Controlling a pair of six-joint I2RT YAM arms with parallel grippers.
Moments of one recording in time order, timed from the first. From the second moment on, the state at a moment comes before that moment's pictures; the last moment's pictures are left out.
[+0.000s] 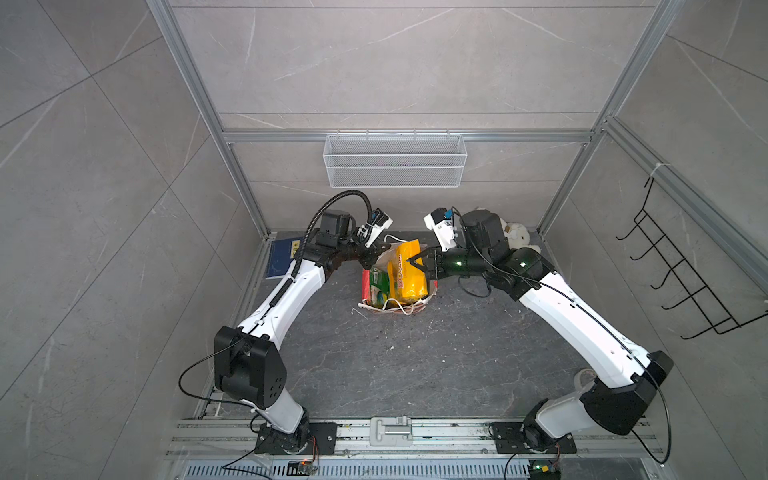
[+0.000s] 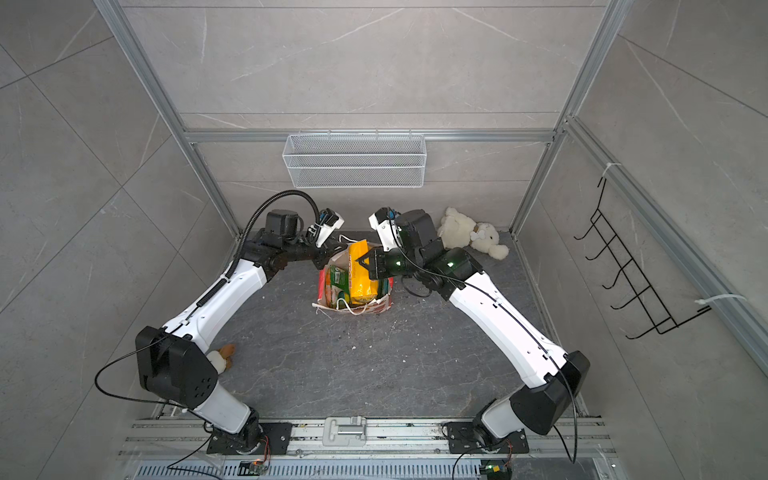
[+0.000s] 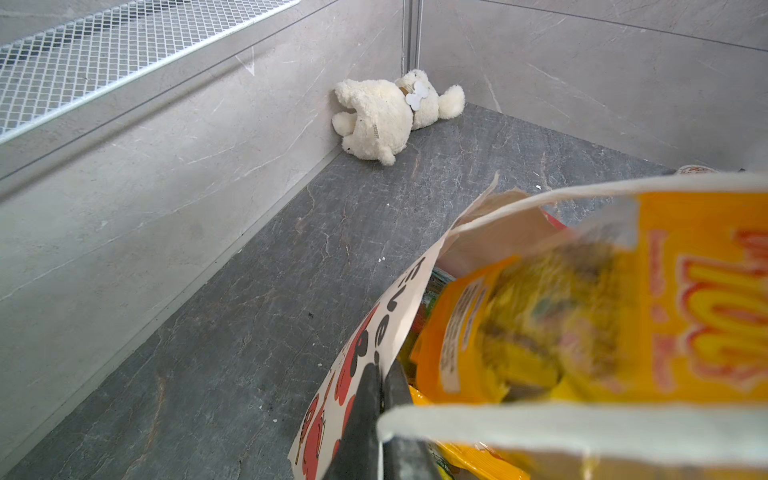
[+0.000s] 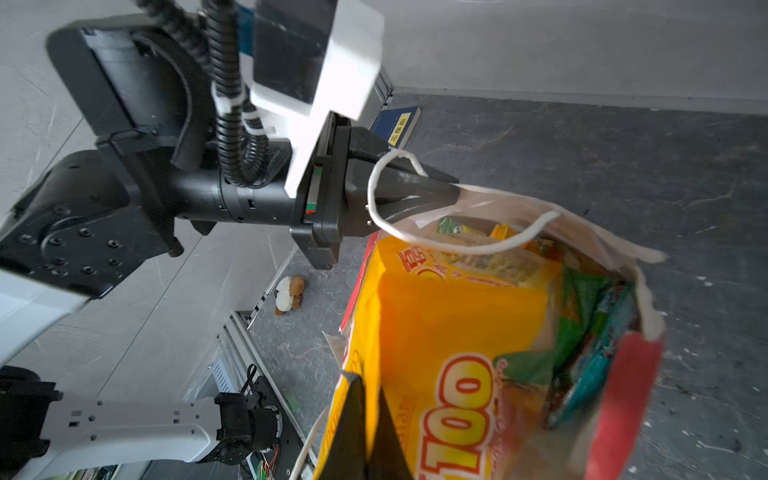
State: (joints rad) left arm -0.37 1.61 1.50 -0.44 0.58 0.39; right arm 0.65 1.48 1.70 -0.74 -0.33 0.40
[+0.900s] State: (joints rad) left arm -0.37 1.62 1.51 -0.44 0.58 0.38; right arm 0.18 1.41 1.63 -0.82 -0.39 0.42
